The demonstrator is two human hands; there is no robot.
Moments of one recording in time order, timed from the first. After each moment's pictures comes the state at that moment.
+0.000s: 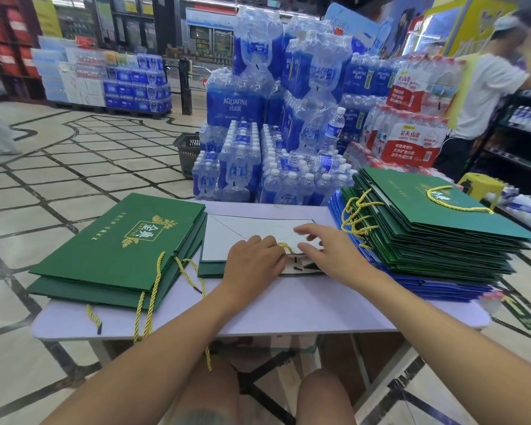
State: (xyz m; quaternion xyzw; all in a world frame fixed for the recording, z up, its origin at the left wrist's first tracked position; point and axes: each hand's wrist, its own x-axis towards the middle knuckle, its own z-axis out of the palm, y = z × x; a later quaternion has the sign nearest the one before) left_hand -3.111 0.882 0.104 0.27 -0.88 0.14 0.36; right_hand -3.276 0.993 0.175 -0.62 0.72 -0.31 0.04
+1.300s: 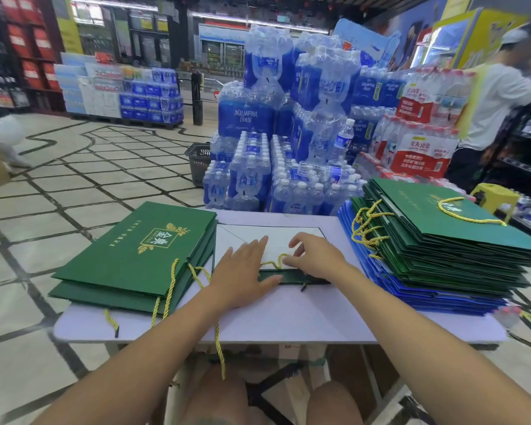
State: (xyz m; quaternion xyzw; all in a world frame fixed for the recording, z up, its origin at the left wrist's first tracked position) left_hand -3.067 0.859 0.106 0.35 -0.92 -0.07 0.13; right_hand -3.263 0.936 0.161 -0.55 0.80 -0.19 0.11
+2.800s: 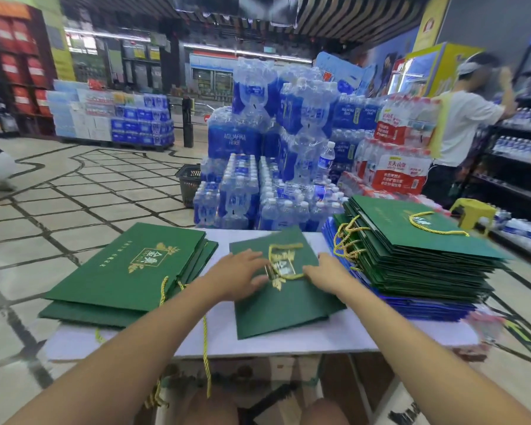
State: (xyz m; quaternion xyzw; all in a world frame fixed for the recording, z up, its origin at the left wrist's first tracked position) left_hand -3.078 0.849 0.157 0.26 -0.96 -0.04 0.07; right_hand -3.277 0.981 0.182 -0.40 0.87 -0.23 0.17
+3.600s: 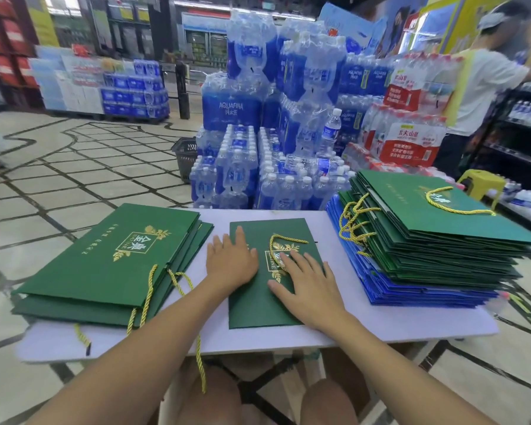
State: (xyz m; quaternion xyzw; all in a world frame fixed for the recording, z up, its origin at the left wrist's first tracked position) left_hand -3.116 0.837 0.115 0.53 -0.83 -0.13 0.09; right_hand -3.239 0.992 0.115 -0.58 0.81 -0.11 0.01
